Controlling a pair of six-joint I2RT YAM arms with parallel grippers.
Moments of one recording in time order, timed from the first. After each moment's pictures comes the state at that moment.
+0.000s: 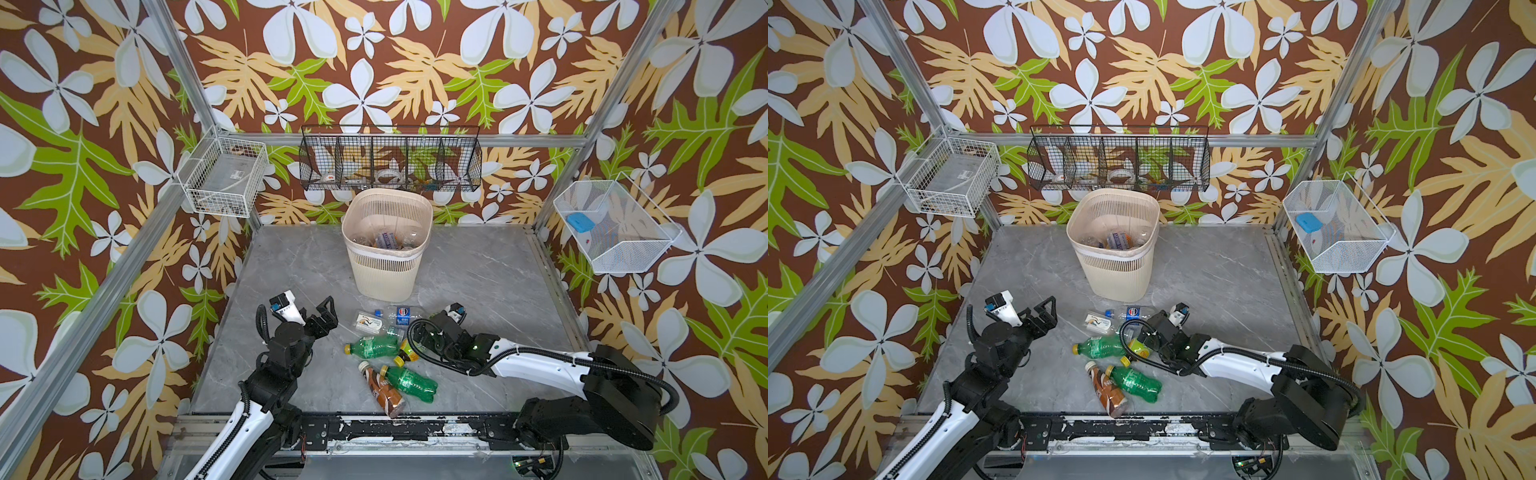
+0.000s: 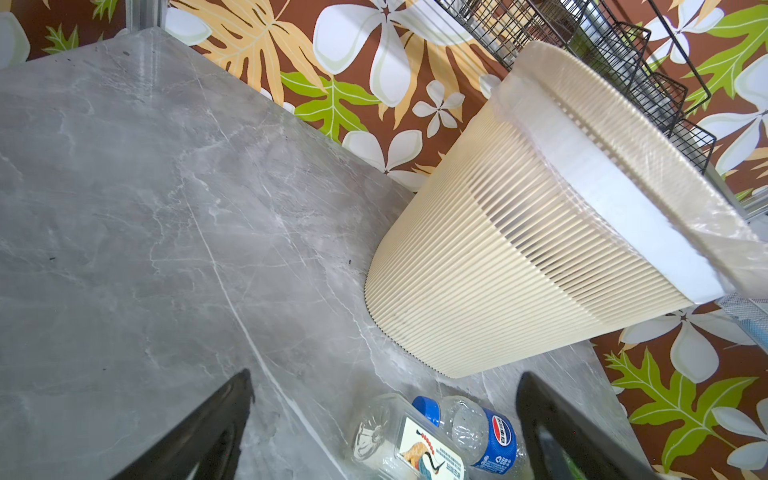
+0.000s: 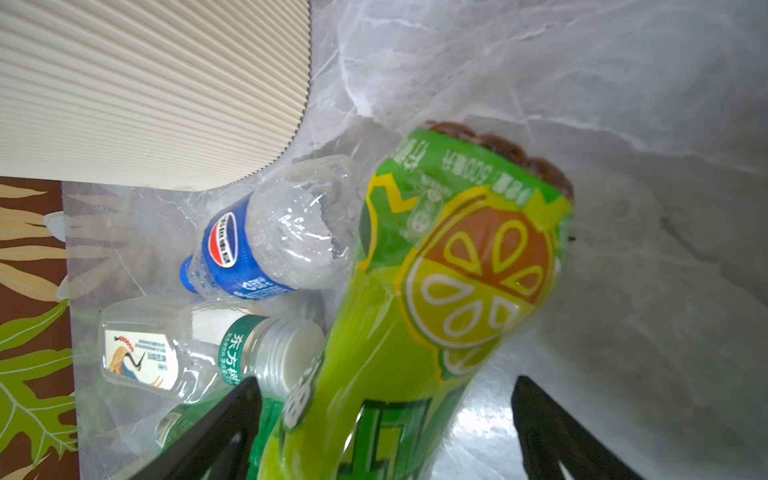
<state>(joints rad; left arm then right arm) -0.38 0.51 0.35 -0.10 -0.27 -0.71 0.88 1.40 0.64 -0.15 0.28 1.27</state>
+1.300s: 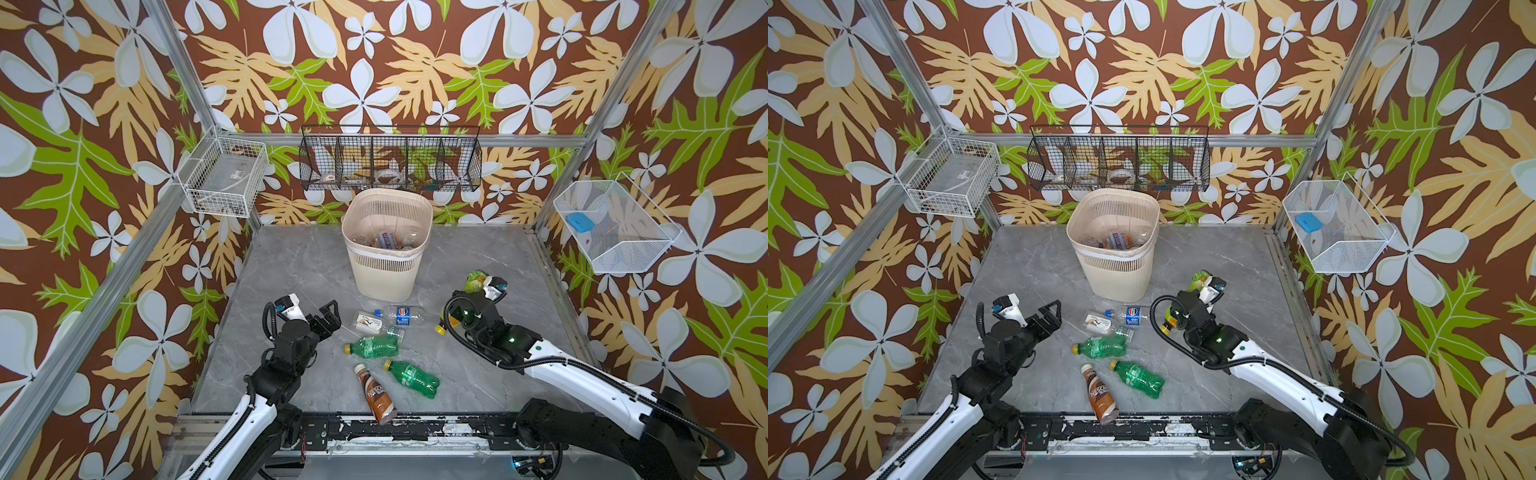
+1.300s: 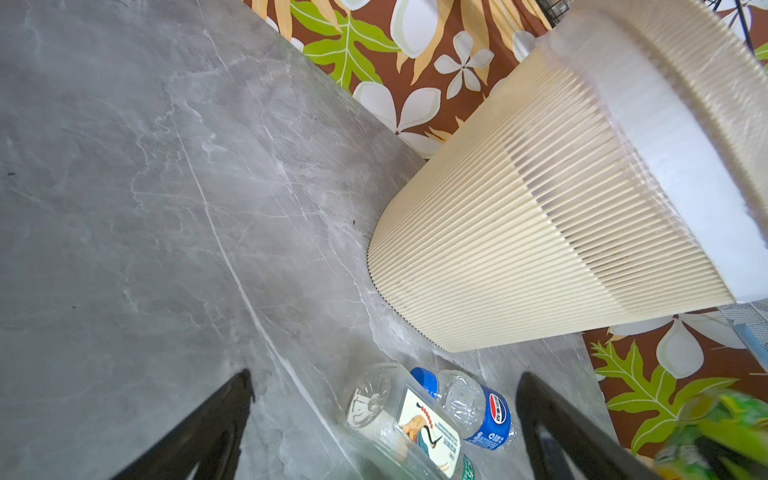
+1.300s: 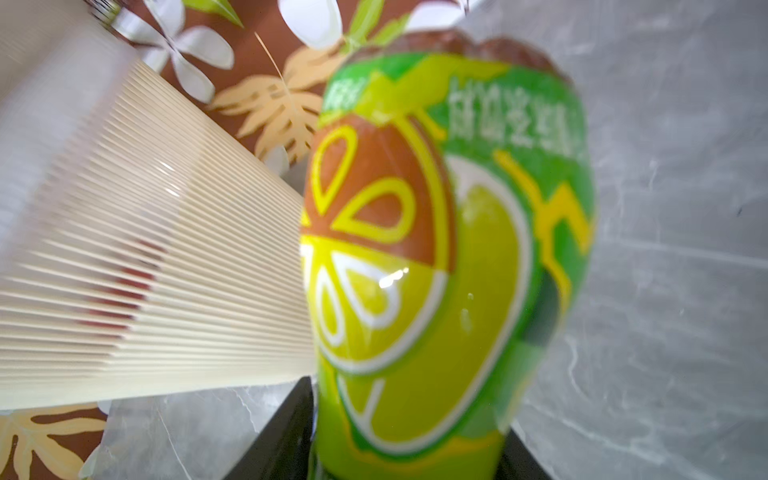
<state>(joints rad) -0.38 0.59 0.33 -0.10 -0.22 -0.83 0.71 1.08 0.75 -0.22 0.62 0.96</state>
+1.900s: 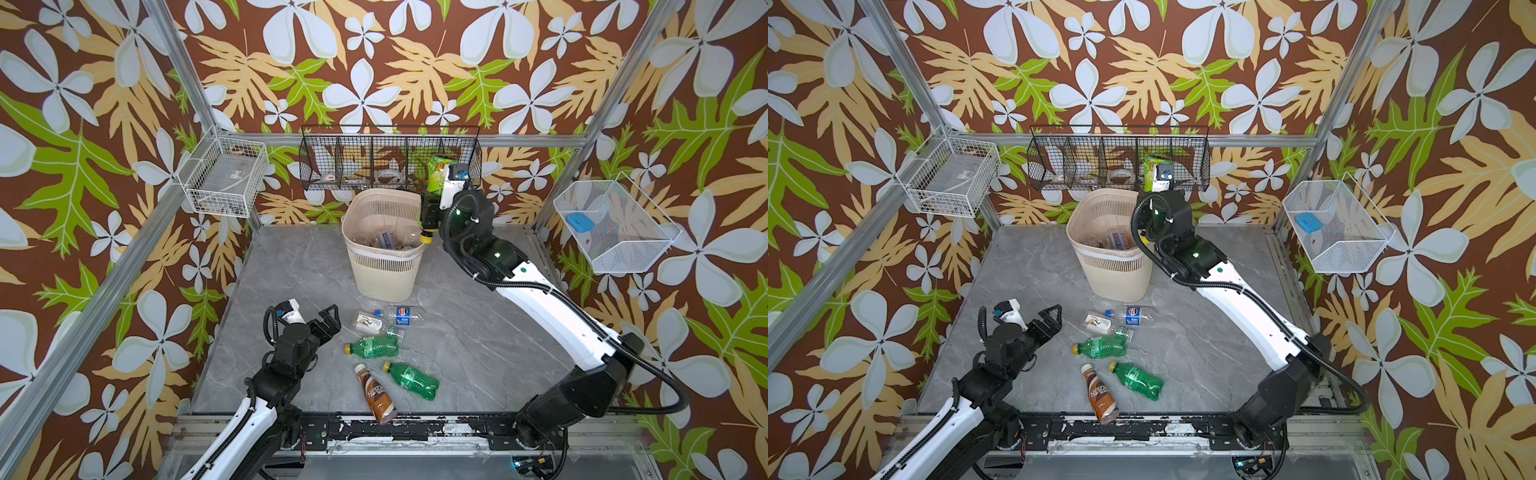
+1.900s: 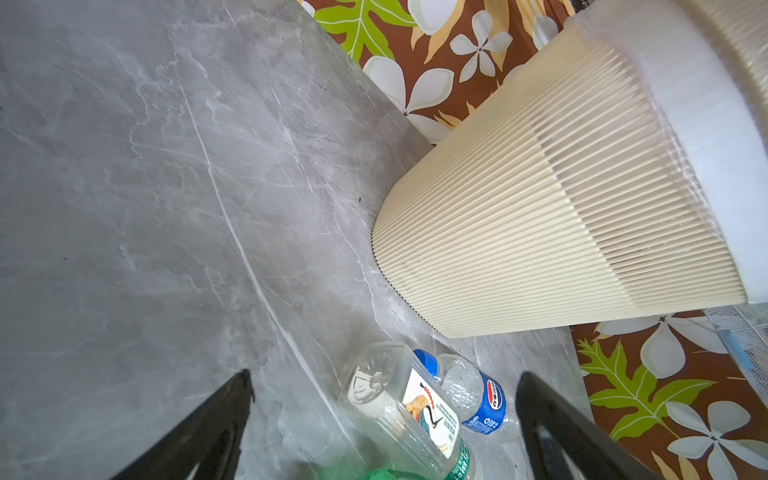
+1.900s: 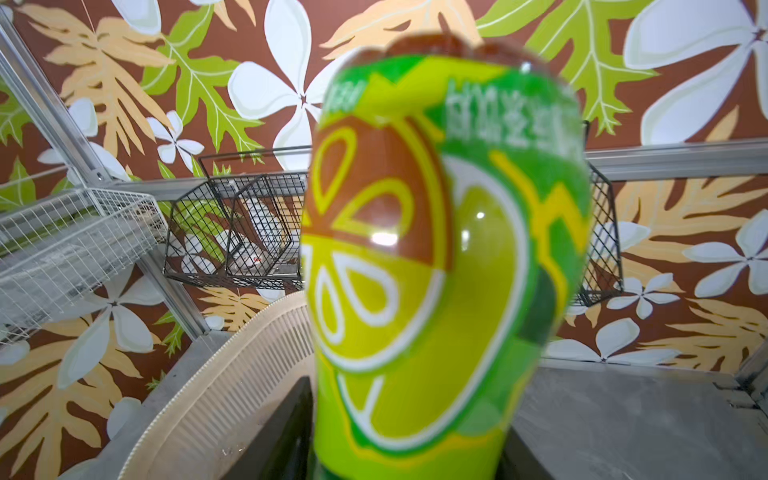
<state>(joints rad) -0.38 0.56 0.29 -0.12 -0.19 -0.91 0.65 1.65 1.78 -0.23 0.44 0.16</state>
